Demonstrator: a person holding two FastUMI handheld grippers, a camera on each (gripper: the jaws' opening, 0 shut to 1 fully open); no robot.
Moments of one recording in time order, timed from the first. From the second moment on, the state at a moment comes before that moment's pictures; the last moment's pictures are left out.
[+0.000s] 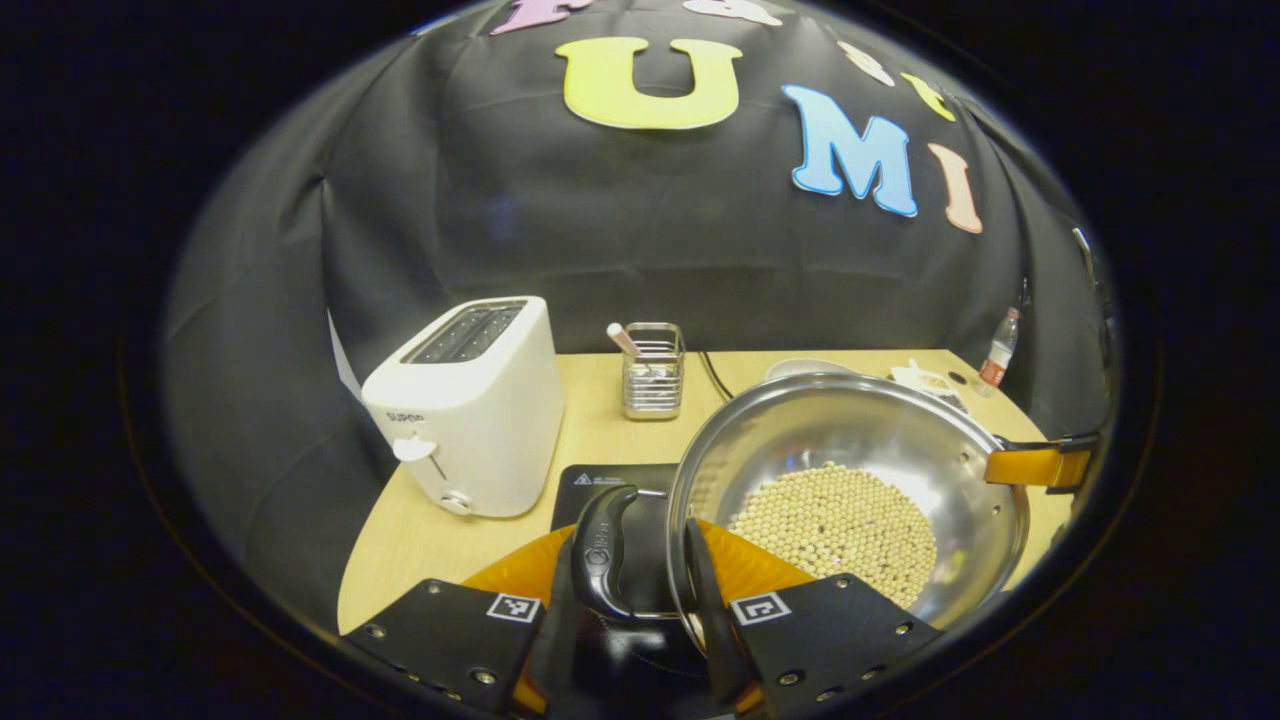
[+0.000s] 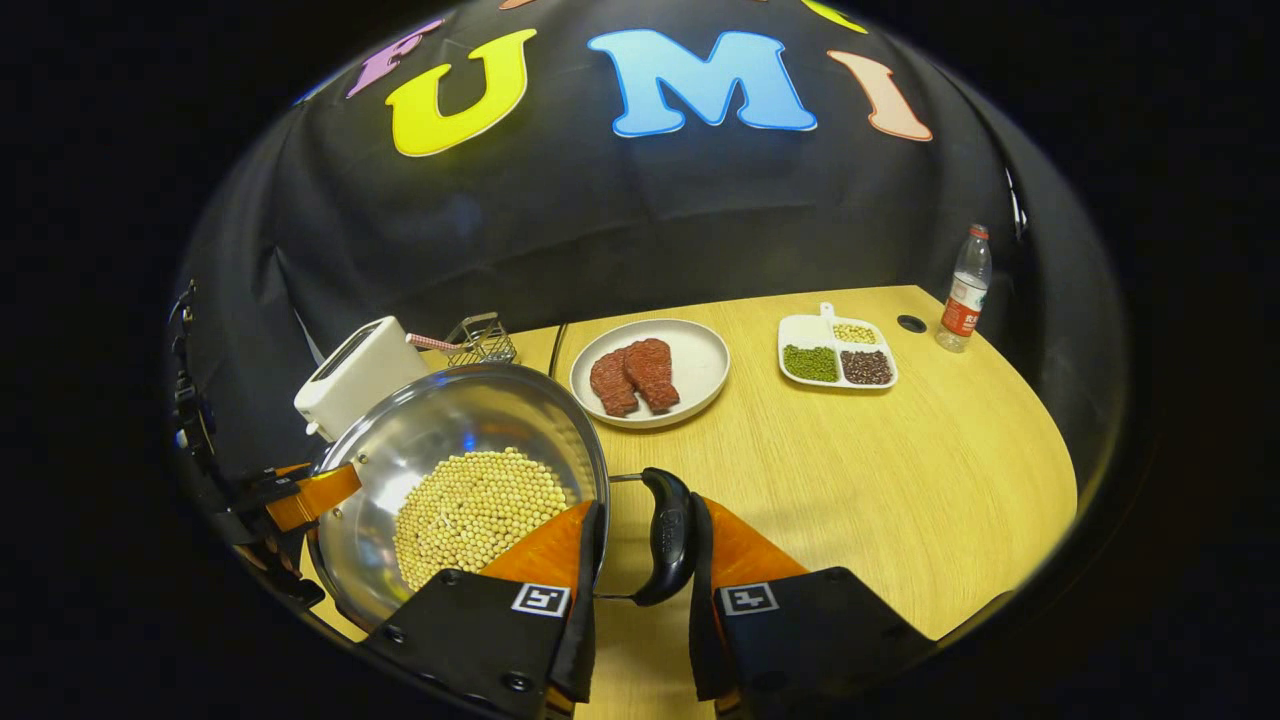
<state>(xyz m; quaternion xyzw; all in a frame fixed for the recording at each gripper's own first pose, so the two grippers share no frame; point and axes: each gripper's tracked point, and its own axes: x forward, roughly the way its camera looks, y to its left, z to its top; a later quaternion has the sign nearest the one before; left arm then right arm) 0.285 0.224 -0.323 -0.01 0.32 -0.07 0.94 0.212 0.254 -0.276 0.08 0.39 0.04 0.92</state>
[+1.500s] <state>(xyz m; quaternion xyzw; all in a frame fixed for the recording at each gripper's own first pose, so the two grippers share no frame) 0.264 0.259 -0.227 0.00 0.20 0.02 0.98 0.220 0.258 -0.194 0.07 0.25 0.07 0.96</state>
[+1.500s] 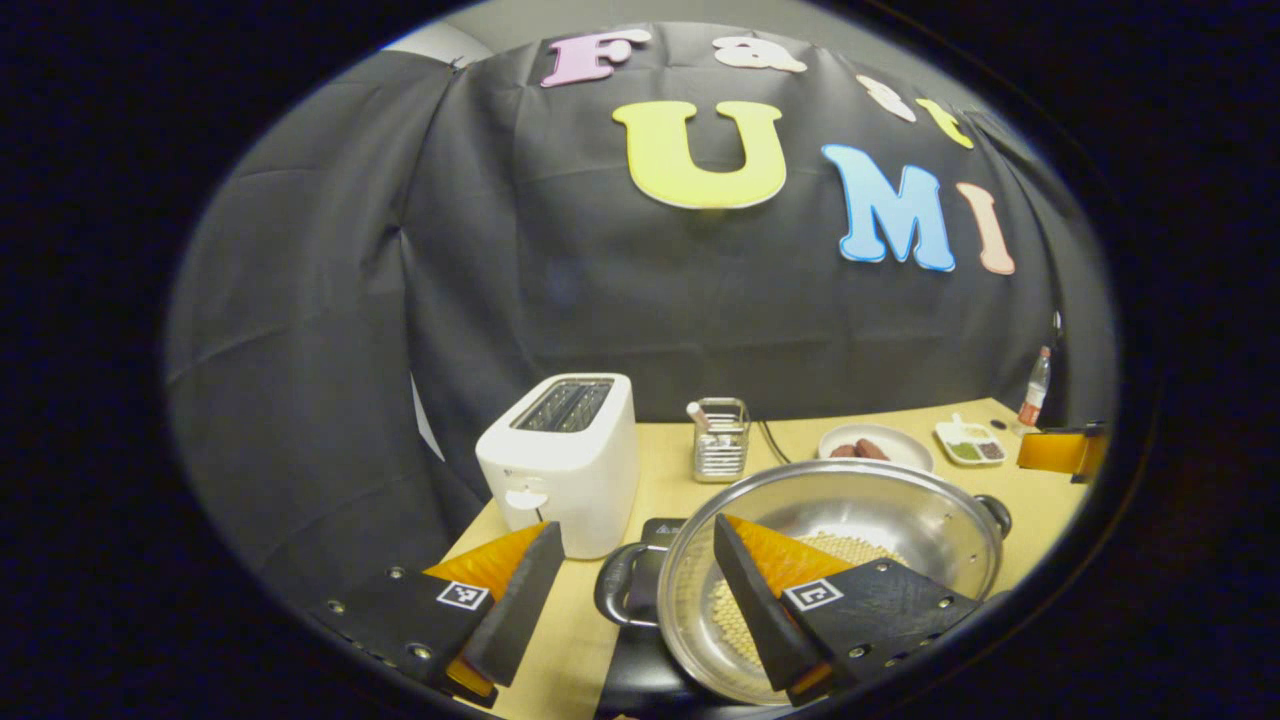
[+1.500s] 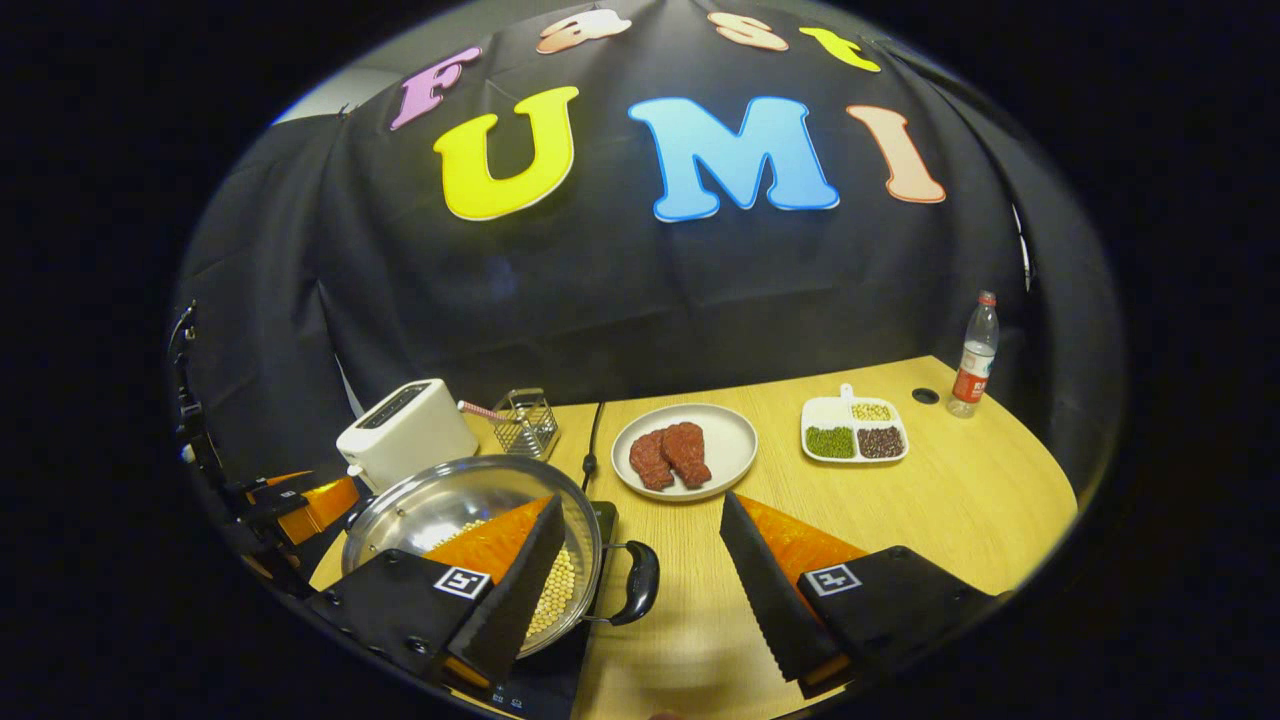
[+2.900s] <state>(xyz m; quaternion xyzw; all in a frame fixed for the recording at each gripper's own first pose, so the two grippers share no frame) 0.066 0.001 -0.004 -0.02 0.02 0.00 1.00 0.045 0.009 -0.035 -0.01 0.05 0.05 1.00</state>
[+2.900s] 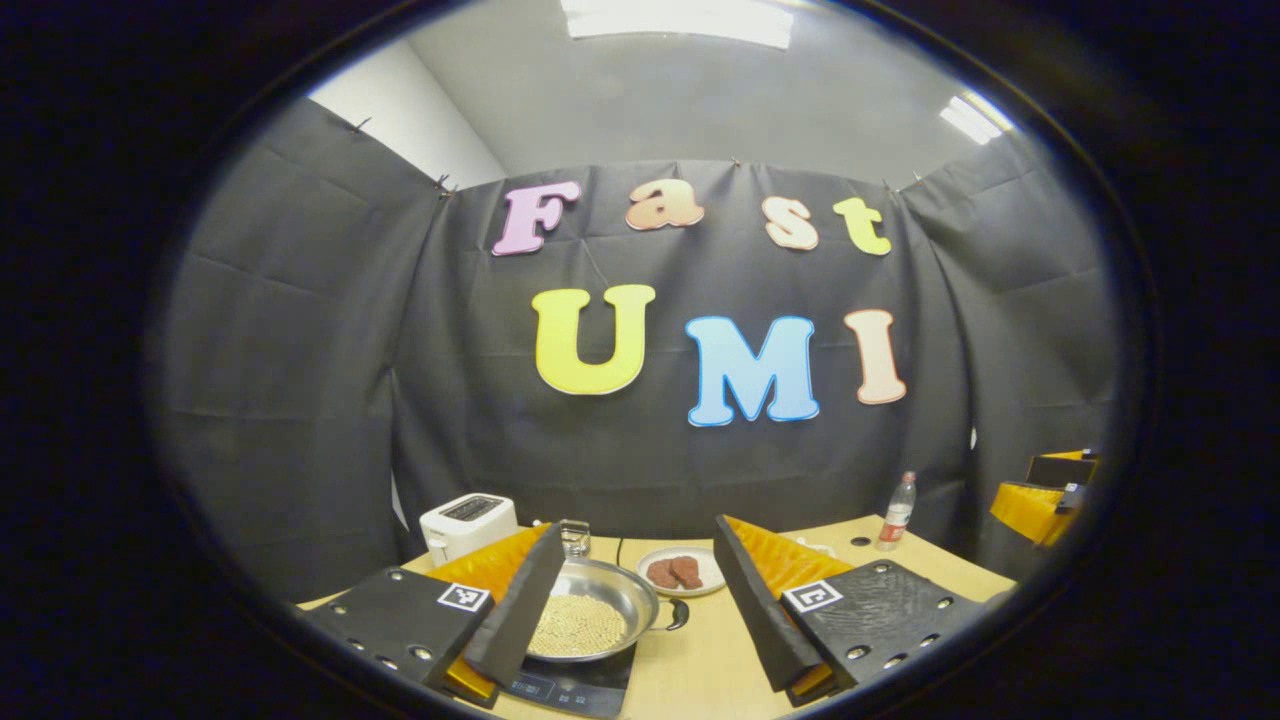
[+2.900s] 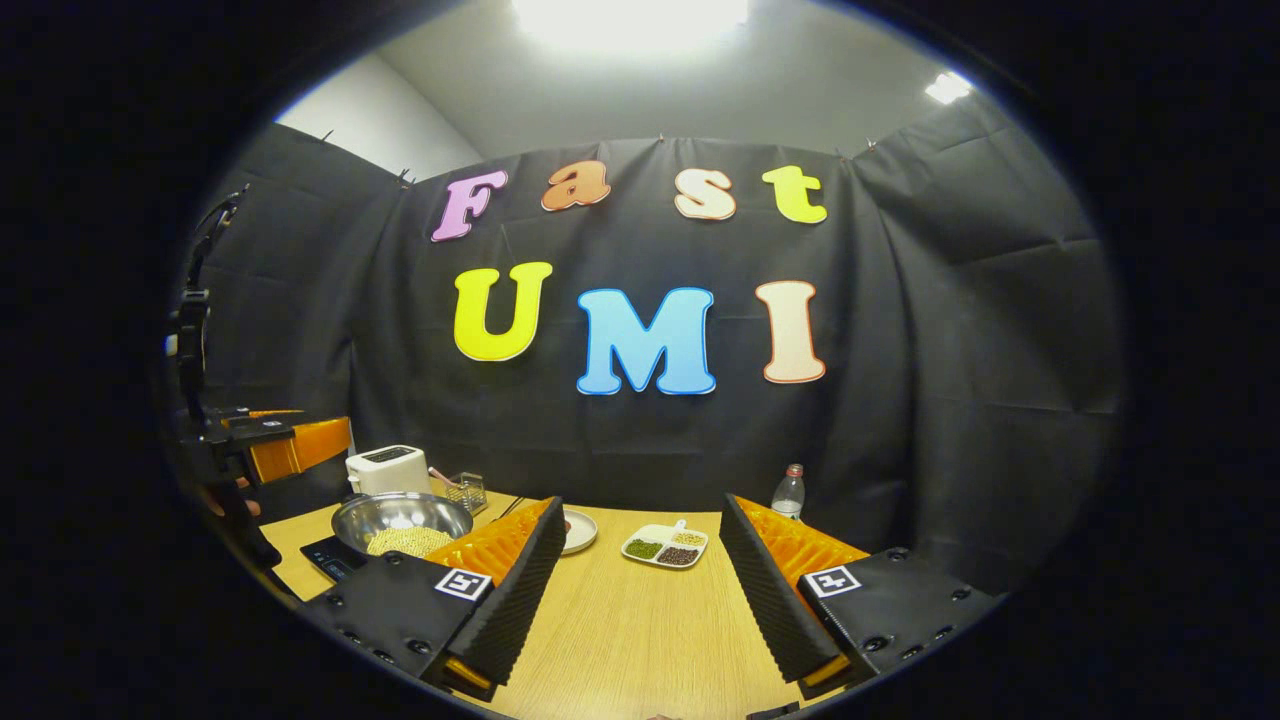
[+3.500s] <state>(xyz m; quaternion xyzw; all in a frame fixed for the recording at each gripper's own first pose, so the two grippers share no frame) 0.004 0.025 0.024 0.00 -0.02 -0.02 1.00 -0.009 0.025 -0.005 0.00 0.01 0.00 1.00</state>
